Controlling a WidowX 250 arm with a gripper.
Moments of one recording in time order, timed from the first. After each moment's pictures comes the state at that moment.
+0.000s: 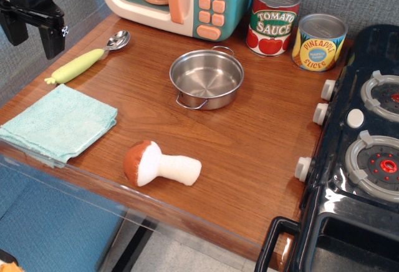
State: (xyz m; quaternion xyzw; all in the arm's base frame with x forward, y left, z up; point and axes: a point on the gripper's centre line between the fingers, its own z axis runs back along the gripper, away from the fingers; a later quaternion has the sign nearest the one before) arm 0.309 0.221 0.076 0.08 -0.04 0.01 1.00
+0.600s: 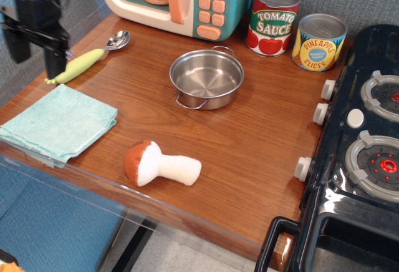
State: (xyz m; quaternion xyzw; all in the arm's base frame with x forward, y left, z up) arm 0.313 0.184 0.053 0.09 0.00 -0.06 0.99
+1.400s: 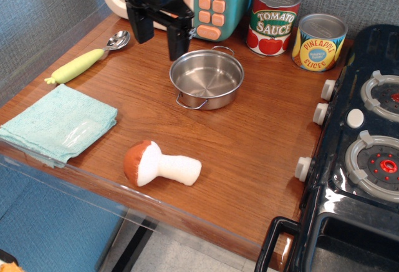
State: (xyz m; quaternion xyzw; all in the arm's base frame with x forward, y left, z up) arm 0.371 0.067 0.081 0.03 -0.07 -0.10 0.99
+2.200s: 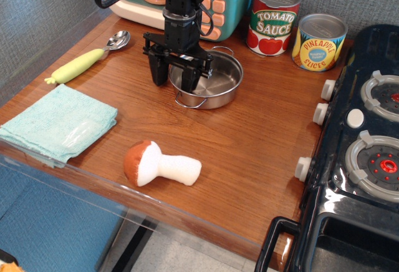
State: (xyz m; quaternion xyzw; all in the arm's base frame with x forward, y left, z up) arm 0.388 0.059 0.014 0.04 0.00 -0.03 1.00
